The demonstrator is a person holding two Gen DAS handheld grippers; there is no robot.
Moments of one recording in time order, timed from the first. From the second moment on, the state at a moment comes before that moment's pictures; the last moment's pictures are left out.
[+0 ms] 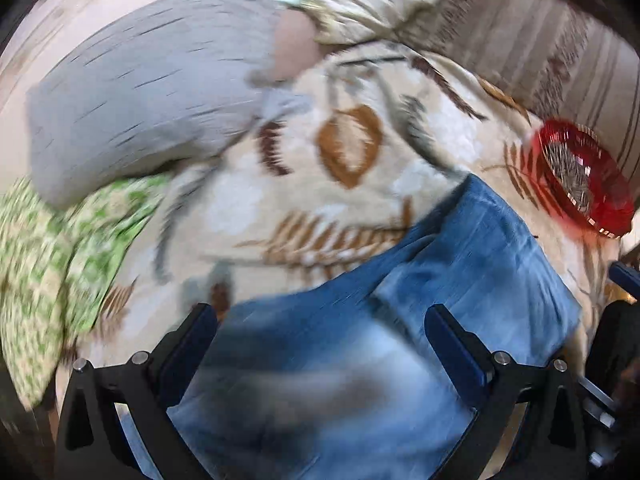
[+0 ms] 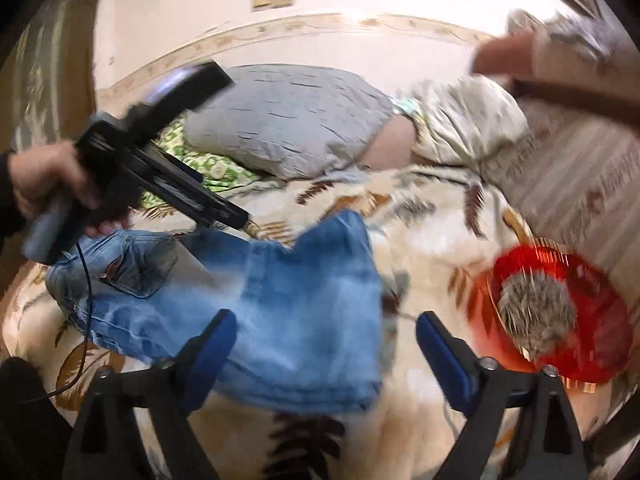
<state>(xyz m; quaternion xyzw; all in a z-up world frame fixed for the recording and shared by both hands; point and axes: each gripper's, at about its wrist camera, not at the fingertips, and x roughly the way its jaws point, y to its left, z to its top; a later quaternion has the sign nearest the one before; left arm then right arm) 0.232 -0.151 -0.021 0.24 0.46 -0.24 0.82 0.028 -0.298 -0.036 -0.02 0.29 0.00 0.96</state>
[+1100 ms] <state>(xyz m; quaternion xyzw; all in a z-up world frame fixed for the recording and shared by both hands) 0.136 0.135 -0.123 -0.28 0.53 -0.08 0.80 0.043 -0.166 -0.025 -0.14 0.32 0.15 0.92</state>
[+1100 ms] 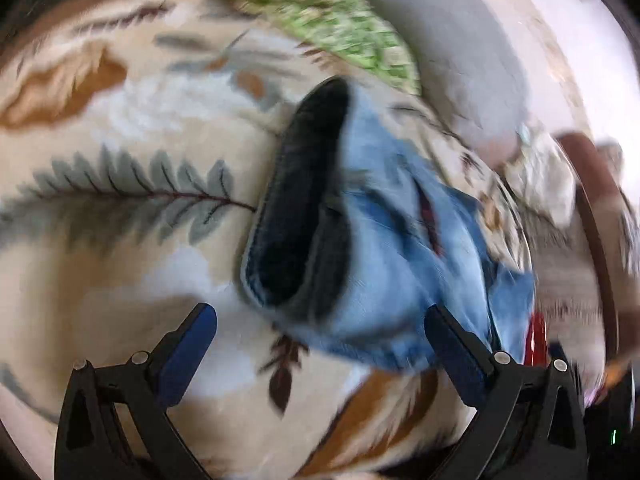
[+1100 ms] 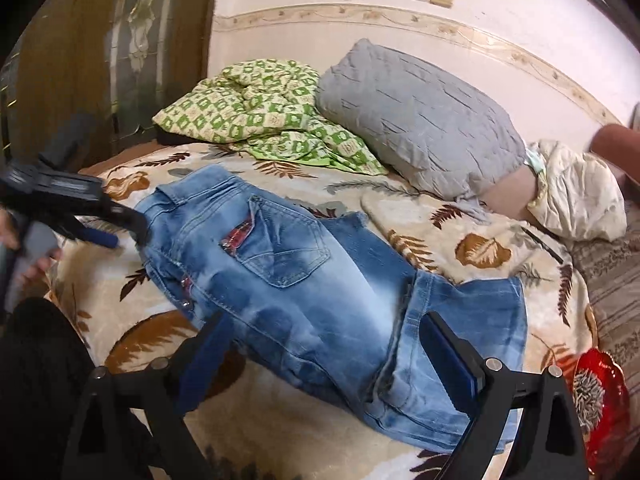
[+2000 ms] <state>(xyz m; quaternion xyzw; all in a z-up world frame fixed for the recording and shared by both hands) 0.128 0.115 -0.133 -0.13 0.44 -0.14 0.88 0.258 0.013 -0.004 -0.20 0.52 0.28 0.78</state>
